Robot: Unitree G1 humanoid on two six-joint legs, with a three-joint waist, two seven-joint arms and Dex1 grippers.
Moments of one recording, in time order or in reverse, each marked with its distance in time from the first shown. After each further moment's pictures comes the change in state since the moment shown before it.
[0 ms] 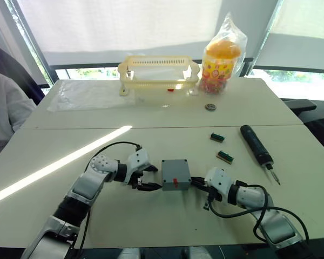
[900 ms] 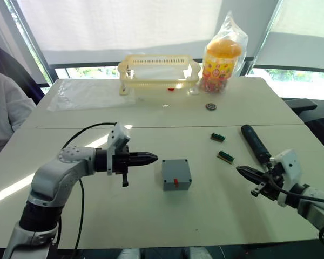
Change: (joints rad) left arm 0.008 0.110 0.268 -0.438 -0.500 0.456 0.122; right arm 0.221 -0.132 -0.613 -0.426 0.529 0.751 -0.101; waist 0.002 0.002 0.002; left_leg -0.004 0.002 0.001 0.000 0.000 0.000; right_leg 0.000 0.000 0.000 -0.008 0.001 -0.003
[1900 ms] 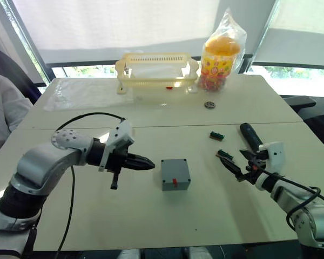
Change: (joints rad) left arm -0.125 0.203 -0.146 -0.040 0.032 -0.020 -0.108; right arm -0.232 0.165 0.158 0.273 -0.059 -0.135 -0.167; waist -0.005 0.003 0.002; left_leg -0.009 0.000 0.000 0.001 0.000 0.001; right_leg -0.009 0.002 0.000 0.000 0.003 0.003
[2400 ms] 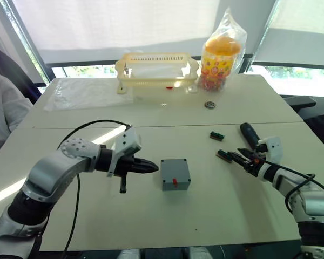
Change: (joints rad) left arm 0.060 -0.021 -0.003 -0.034 0.009 0.012 0.091; right arm -0.160 -0.067 0.046 0.349 -0.083 -0.143 0.147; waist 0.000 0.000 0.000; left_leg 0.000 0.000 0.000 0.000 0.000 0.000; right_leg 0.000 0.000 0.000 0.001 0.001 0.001
